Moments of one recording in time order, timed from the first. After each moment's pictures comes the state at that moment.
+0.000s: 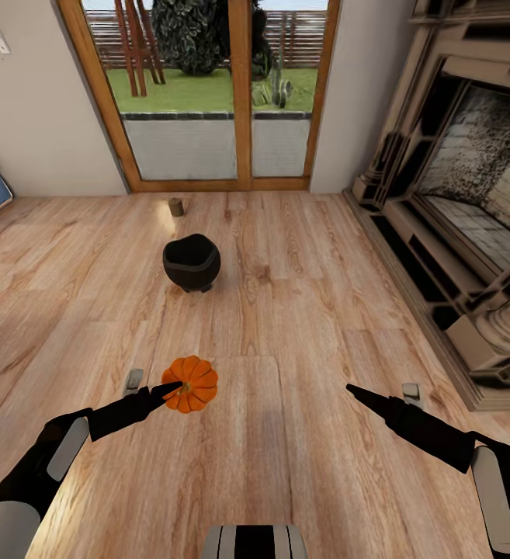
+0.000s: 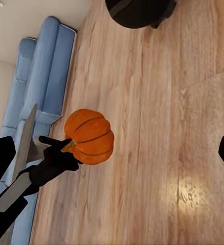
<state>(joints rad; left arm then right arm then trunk) -0.57 0.24 0.09 -0.84 0.60 0.72 -0.86 -0.27 -0.06 -0.43 -1.58 -0.39 1.04 0.96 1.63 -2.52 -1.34</state>
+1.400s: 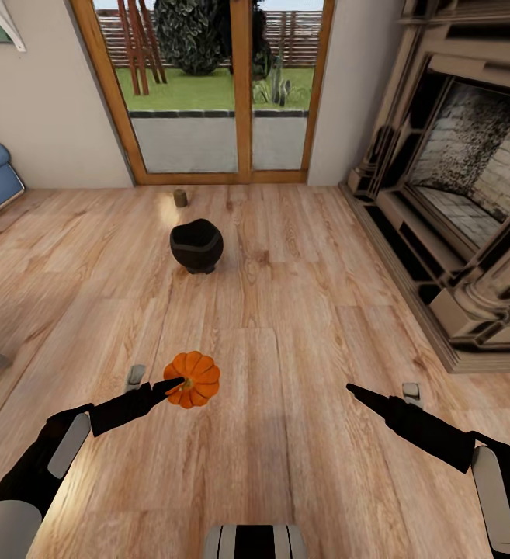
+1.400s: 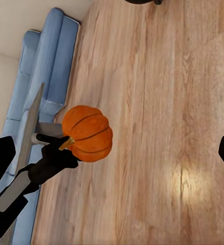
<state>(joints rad) -0.56 0.23 0.09 -0.88 0.60 0.72 -0.86 -0.27 -0.06 -0.43 -1.58 -0.40 1.04 0.96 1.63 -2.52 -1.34</state>
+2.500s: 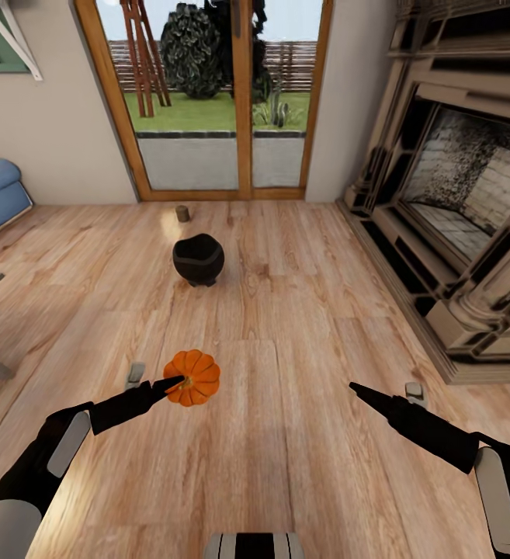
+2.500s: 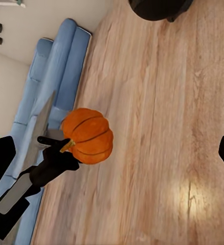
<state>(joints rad) -0.56 0.23 0.09 -0.90 0.60 0.72 -0.86 -0.27 -0.06 -0.45 -1.58 -0.41 1.03 0.97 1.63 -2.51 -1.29</state>
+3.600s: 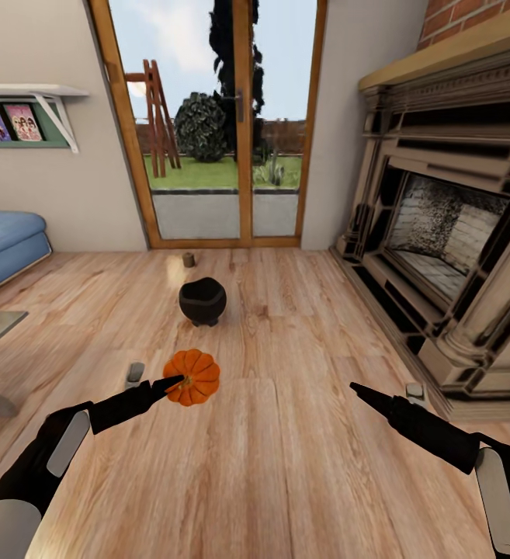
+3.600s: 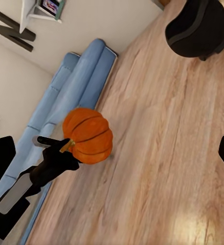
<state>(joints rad) -0.56 0.23 0.09 -0.90 0.60 0.73 -0.86 -0.27 -0.06 -0.45 -1.58 -0.41 1.03 0.97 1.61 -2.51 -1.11</state>
